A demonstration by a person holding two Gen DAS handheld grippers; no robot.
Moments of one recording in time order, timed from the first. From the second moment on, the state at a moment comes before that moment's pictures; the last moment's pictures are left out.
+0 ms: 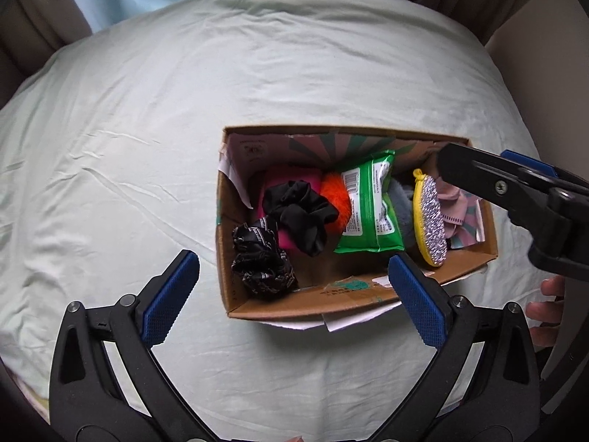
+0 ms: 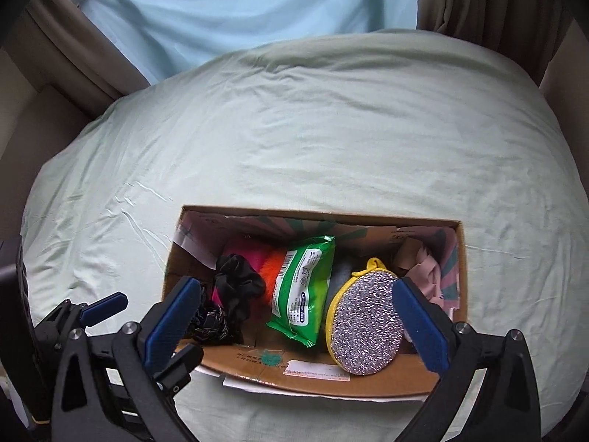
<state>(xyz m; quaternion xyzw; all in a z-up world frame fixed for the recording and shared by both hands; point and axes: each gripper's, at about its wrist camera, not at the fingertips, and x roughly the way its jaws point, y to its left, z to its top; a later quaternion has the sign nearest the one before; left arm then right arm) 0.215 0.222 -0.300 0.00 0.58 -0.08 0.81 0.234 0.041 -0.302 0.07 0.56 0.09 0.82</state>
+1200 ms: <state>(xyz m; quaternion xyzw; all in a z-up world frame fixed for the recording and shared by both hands) 0.052 0.127 0.018 0.00 0.28 -0.03 0.96 0.047 -0.111 -0.005 0.03 0.31 -0.01 0.95</state>
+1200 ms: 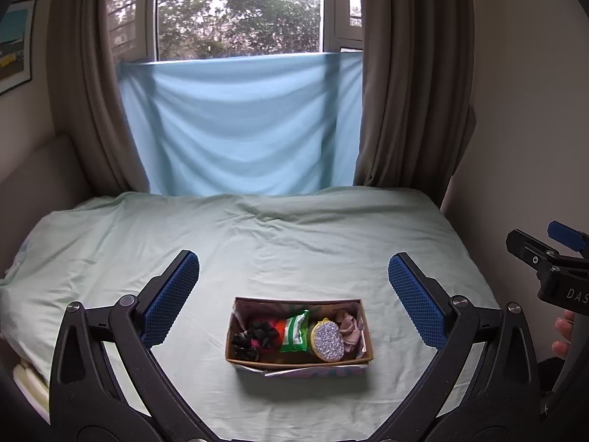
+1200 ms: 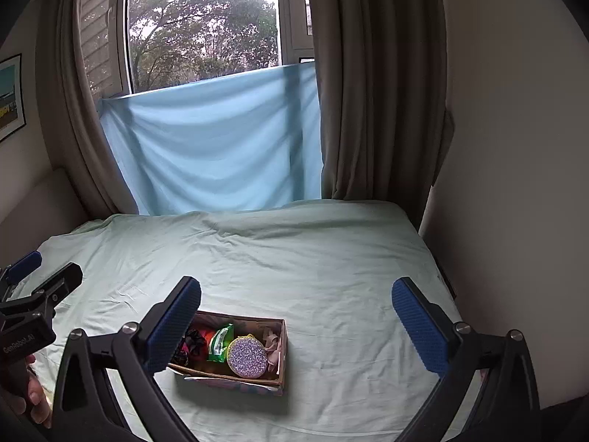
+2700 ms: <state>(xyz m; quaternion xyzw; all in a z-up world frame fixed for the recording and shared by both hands) 0.055 0.118 0.016 0.00 0.25 -0.01 0.97 0.053 -0.126 -0.002 0.02 0.29 -0.02 0.96</state>
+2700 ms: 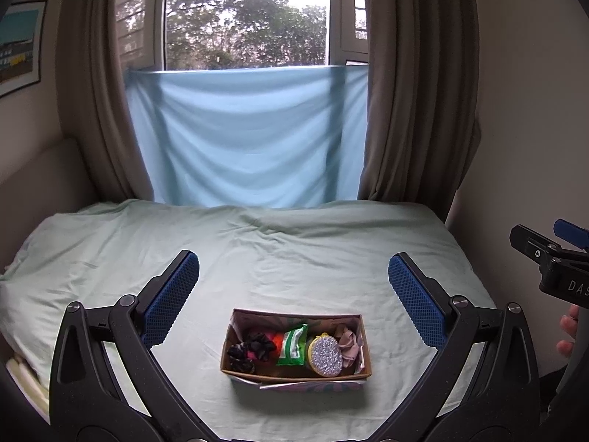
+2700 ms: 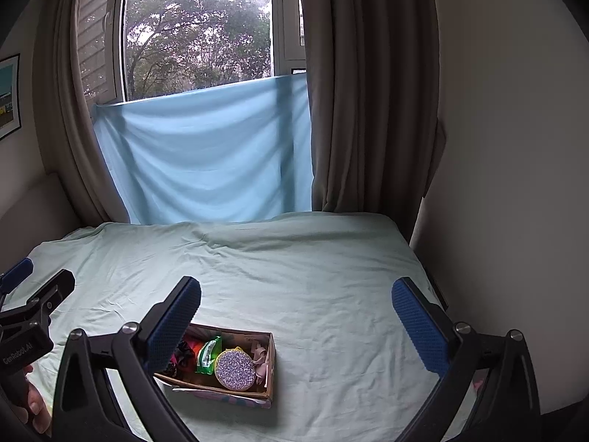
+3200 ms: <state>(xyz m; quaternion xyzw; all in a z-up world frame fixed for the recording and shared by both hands) 0.058 0.114 0.014 0.00 0.25 -0.01 0.97 0.057 -0.129 -0.001 0.02 0.29 -0.02 0.96</state>
